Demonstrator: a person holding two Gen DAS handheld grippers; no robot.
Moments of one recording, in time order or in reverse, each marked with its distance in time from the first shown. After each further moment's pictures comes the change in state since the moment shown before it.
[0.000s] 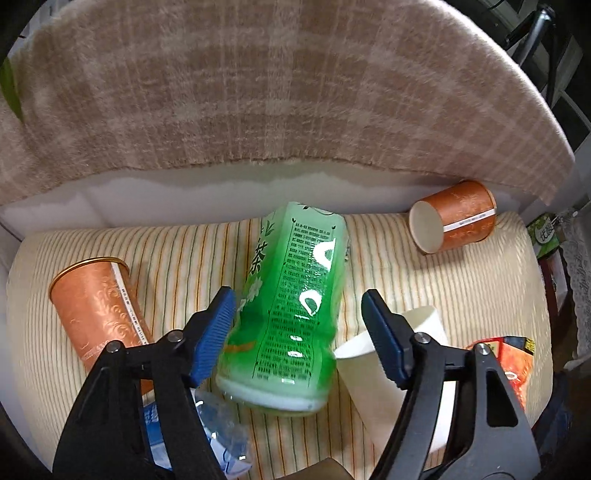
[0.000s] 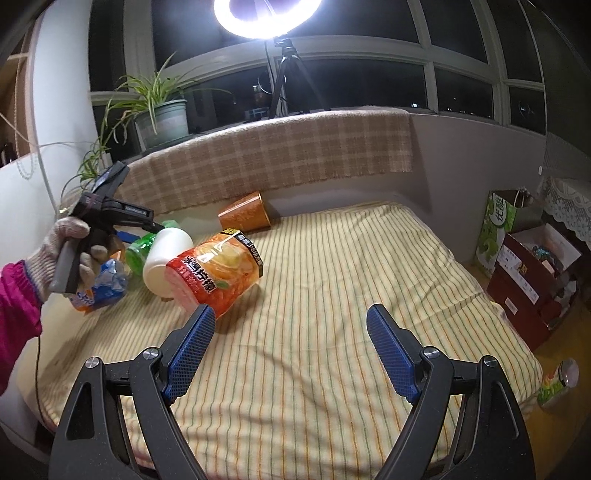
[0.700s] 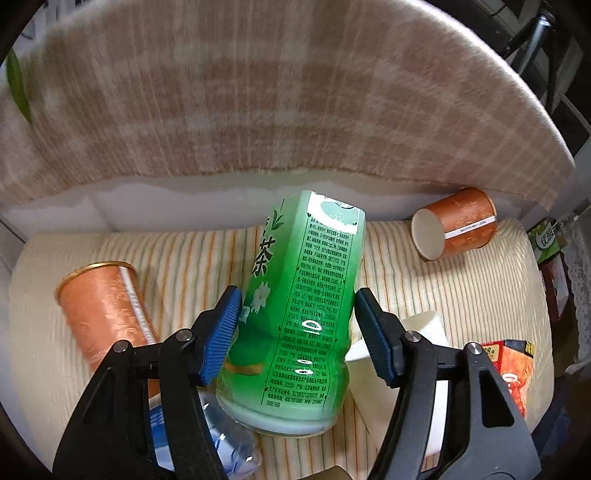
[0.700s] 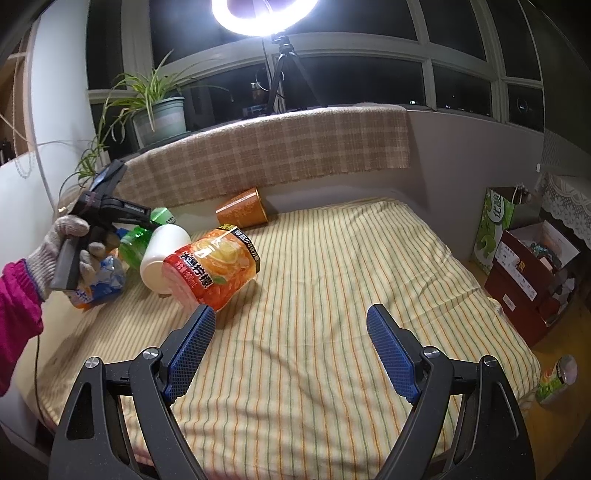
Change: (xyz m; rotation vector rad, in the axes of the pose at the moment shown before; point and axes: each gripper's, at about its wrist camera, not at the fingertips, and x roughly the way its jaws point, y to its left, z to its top) left arm -0.021 0.004 -0.001 0.007 -0.047 0.012; right arm -0.002 -0.001 -0.002 0.001 0.011 -0.002
